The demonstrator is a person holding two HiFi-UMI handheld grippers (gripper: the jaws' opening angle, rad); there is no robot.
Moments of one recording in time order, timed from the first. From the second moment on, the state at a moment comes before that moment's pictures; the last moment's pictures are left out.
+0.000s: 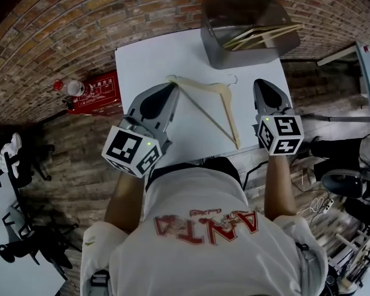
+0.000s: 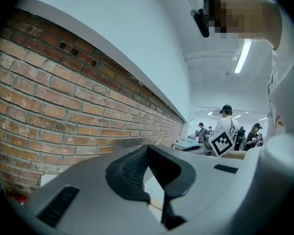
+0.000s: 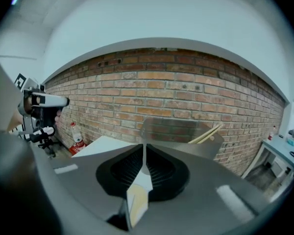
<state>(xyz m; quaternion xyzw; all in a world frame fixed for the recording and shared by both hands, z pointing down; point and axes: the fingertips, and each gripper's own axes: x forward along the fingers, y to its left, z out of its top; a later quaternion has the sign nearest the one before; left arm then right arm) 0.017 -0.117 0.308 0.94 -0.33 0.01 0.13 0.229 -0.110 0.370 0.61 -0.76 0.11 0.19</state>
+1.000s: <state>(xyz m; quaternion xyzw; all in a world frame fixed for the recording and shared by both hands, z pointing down) -0.001 -0.154 0.404 0.92 -0.32 0.06 0.22 0.216 -0.131 0.655 0.52 -0.67 0.31 0.42</state>
